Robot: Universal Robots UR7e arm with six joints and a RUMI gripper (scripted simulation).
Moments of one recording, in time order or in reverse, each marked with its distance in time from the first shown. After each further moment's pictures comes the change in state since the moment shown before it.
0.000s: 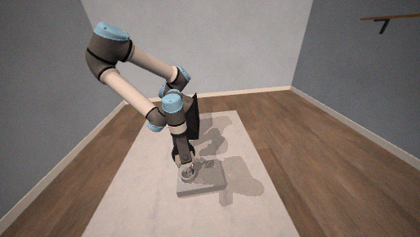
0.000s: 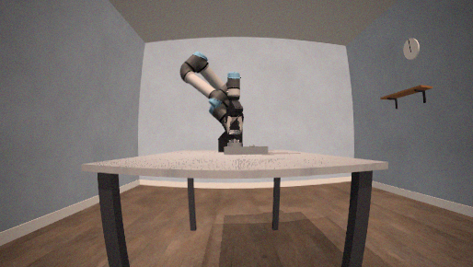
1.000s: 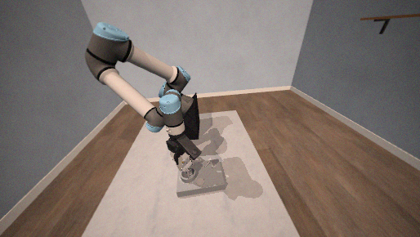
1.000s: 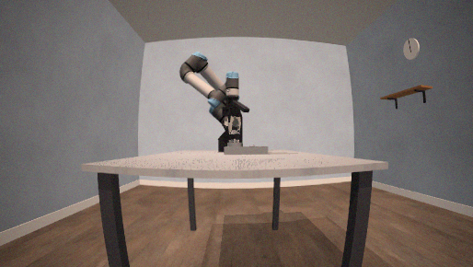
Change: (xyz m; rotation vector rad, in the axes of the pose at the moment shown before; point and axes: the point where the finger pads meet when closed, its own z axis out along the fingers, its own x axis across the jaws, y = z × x) arm 0.000 0.000 0.000 -0.002 0.000 -0.577
